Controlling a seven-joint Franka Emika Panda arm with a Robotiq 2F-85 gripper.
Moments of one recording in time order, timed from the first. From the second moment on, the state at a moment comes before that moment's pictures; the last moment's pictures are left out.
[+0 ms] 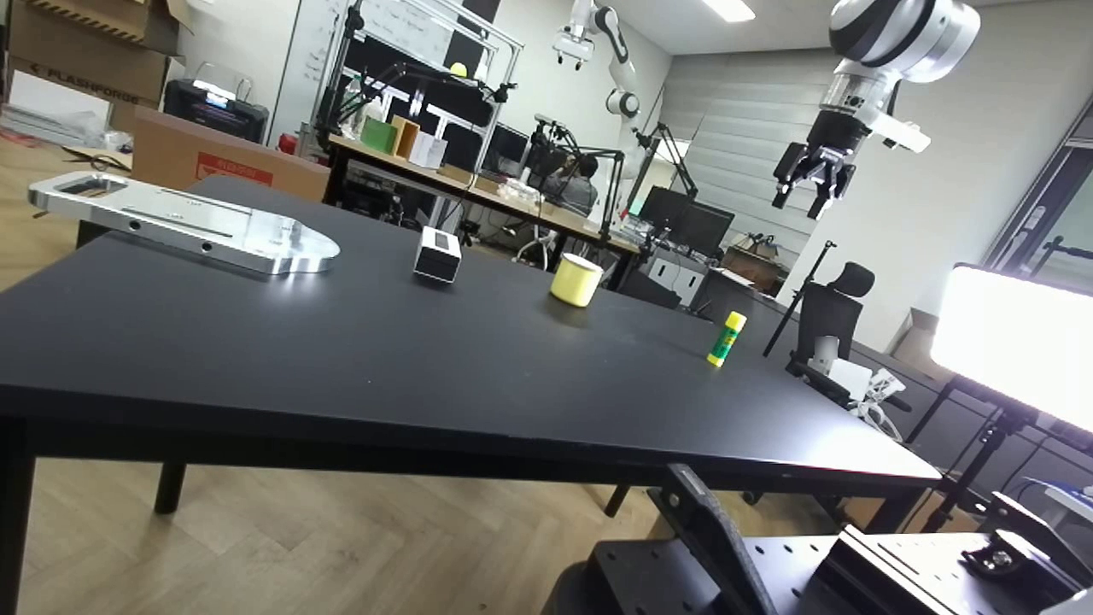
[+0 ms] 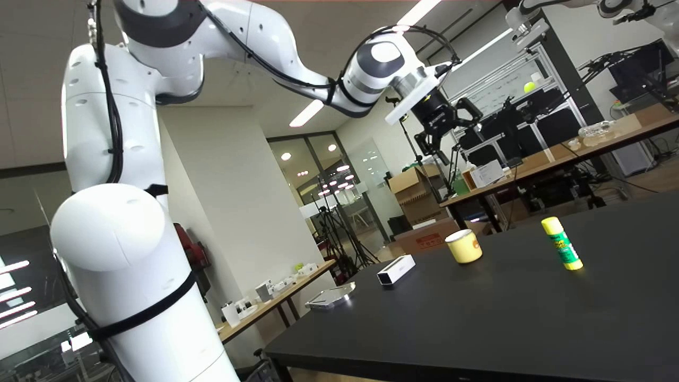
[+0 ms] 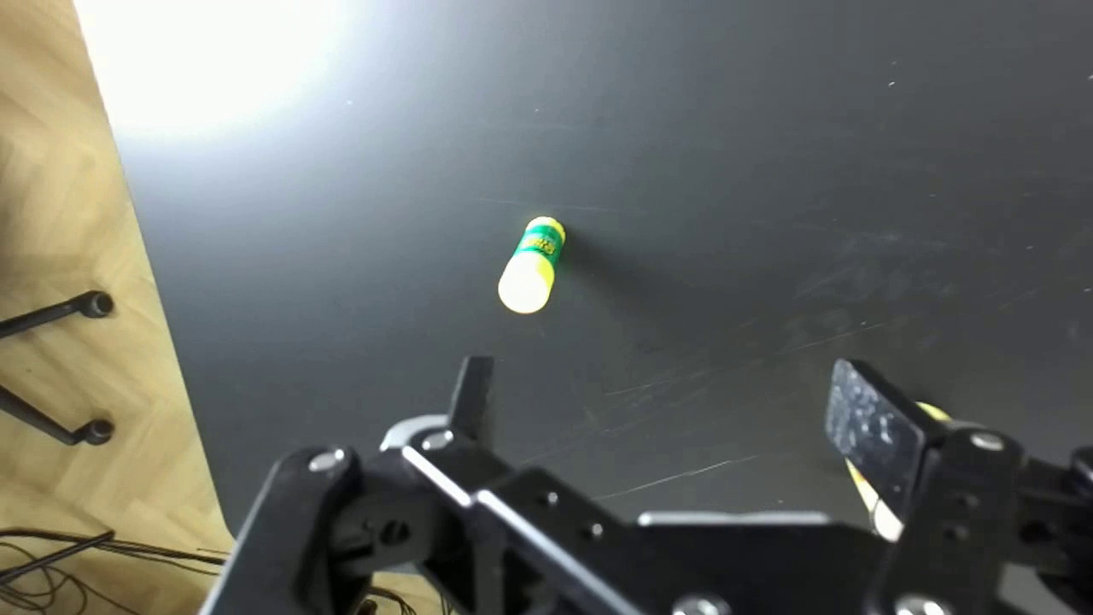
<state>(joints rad) -0.19 0.25 -0.18 -1.86 -0.06 2.24 -0.31</state>
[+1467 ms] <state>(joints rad) -0.32 0.82 -0.13 -1.41 0.06 2.25 -0.30</state>
